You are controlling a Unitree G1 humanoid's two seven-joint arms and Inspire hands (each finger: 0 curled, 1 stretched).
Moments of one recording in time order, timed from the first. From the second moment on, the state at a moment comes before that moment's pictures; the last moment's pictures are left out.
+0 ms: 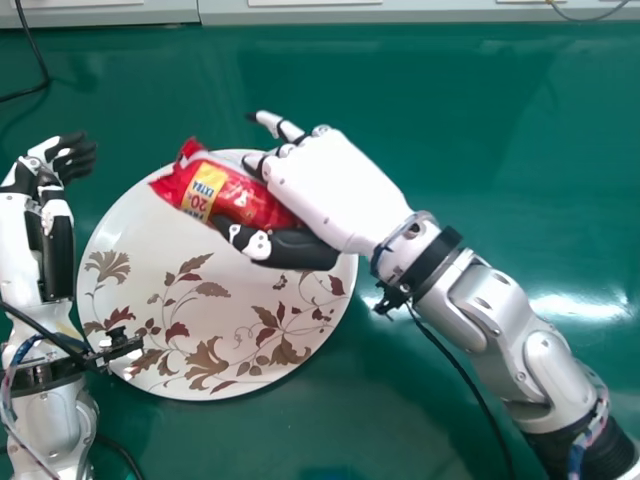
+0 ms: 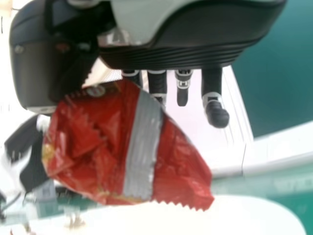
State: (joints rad) left arm 0.11 0.17 0.22 -0.09 0.21 -0.59 0.26; right arm -0.43 -0.42 0.41 -0.29 -0.94 -0.22 0.22
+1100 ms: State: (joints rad) left arm 0.11 0.16 0.23 -0.10 0.22 -0.60 0.27; right arm -0.57 -0.41 0.47 0.01 -0.97 -0.26 0.19
